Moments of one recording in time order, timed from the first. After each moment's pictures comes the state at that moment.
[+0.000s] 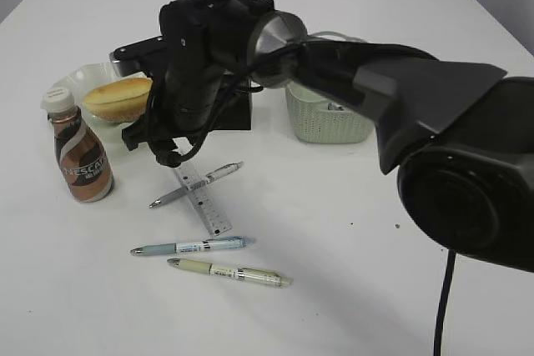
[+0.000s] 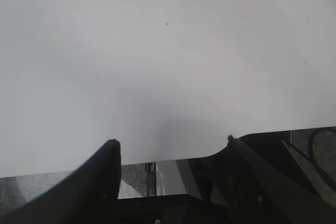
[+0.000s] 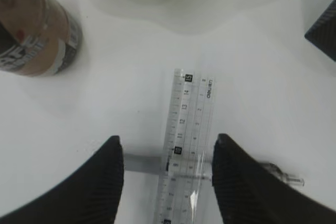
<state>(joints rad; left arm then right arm) -0.20 0.87 -0.76 -0.05 1.23 -0.23 0.70 2.51 -2.36 0.02 1.02 0.01</state>
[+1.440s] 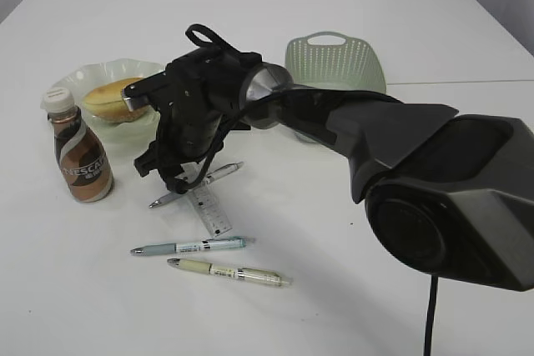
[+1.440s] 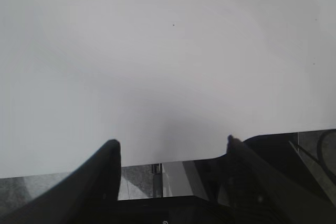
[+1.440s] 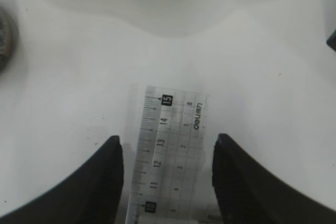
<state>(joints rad) -0.20 0.87 -0.76 -0.03 1.23 -0.23 0.69 2.65 -2.41 -0.04 0.91 0.01</state>
